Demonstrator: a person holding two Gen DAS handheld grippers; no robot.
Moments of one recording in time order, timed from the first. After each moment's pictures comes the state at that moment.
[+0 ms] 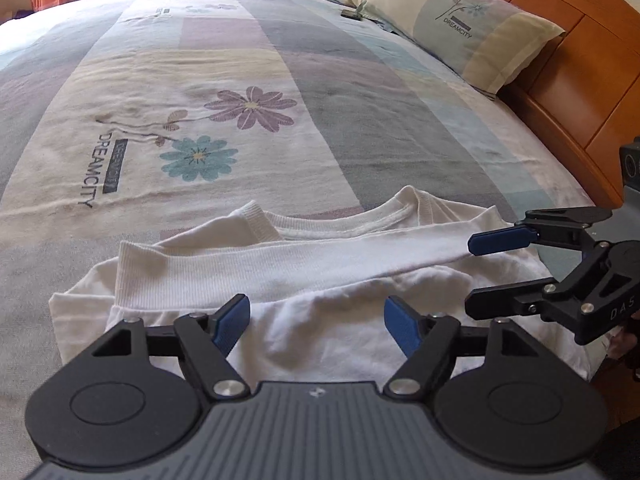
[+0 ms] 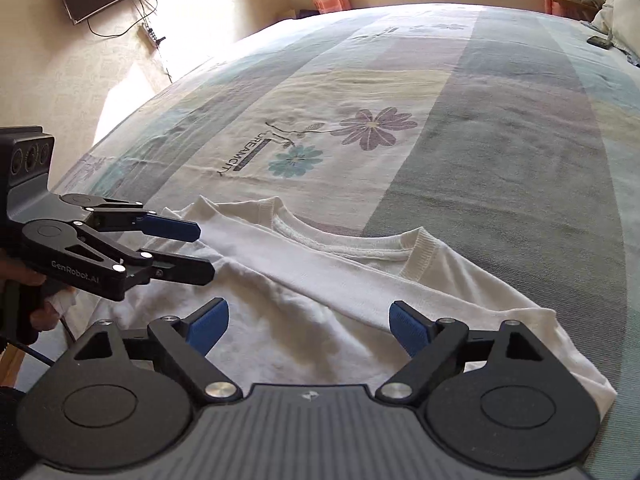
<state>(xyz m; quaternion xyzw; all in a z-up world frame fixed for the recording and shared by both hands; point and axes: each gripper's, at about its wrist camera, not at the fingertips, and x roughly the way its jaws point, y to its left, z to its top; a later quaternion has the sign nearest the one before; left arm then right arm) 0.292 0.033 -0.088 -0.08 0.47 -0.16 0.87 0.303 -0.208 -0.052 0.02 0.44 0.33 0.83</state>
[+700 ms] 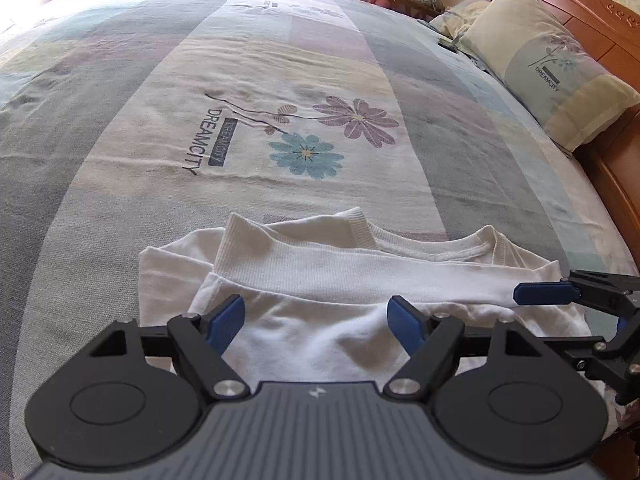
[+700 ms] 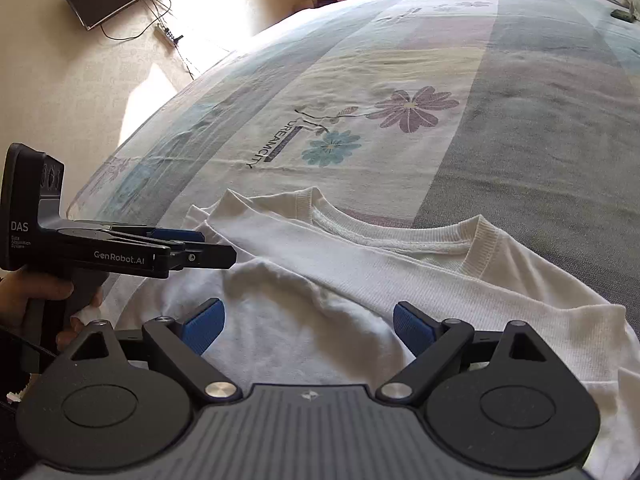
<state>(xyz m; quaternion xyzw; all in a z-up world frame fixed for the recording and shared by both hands) 0.275 0.070 -0.075 -0.13 0.45 -0.05 0.88 0.305 -0.191 -0.054 0.05 0.44 0.38 0.81</state>
